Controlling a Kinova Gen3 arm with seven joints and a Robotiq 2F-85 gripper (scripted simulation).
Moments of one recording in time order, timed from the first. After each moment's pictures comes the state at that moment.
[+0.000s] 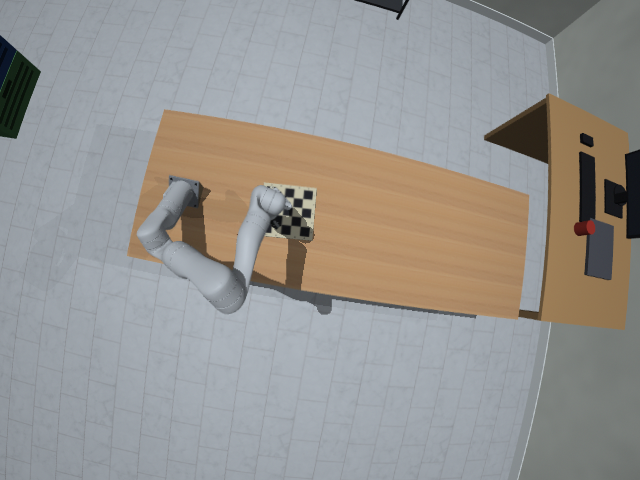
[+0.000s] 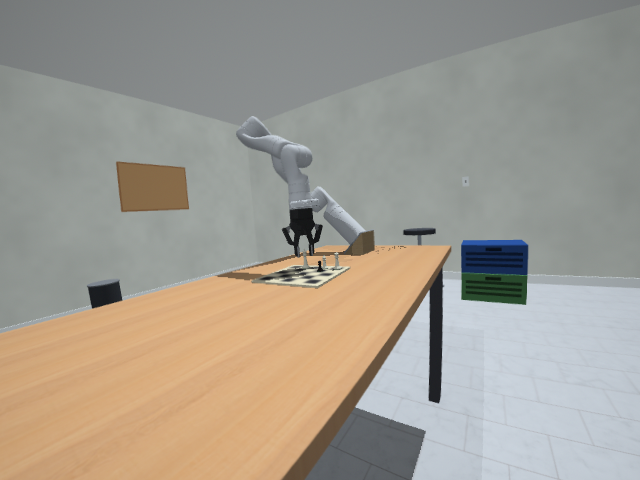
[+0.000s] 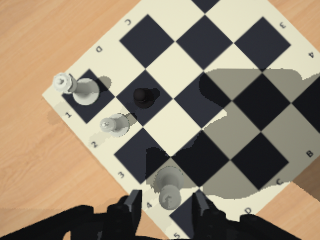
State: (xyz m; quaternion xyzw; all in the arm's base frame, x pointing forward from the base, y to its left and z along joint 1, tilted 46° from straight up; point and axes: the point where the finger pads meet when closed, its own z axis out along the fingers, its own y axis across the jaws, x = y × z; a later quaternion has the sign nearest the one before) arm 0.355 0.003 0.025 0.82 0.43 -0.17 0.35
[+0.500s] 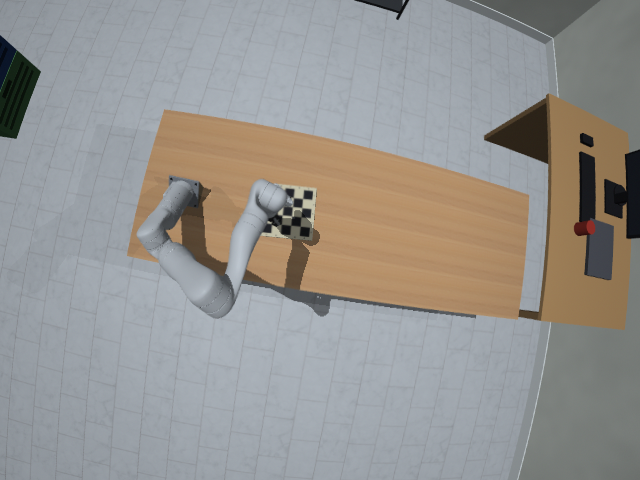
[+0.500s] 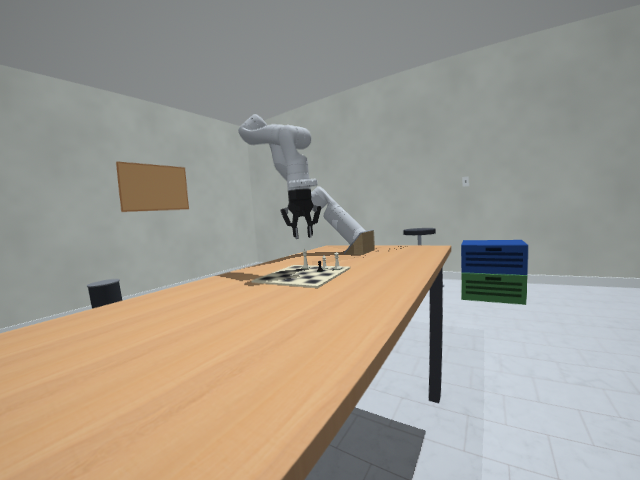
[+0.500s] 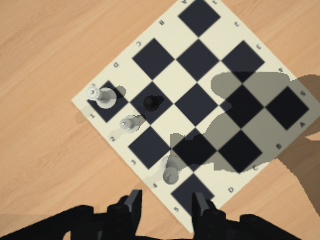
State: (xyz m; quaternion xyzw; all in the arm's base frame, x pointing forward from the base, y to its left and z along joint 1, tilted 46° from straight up) arm 0.351 0.047 0.068 0.82 0.43 -0.17 0.35
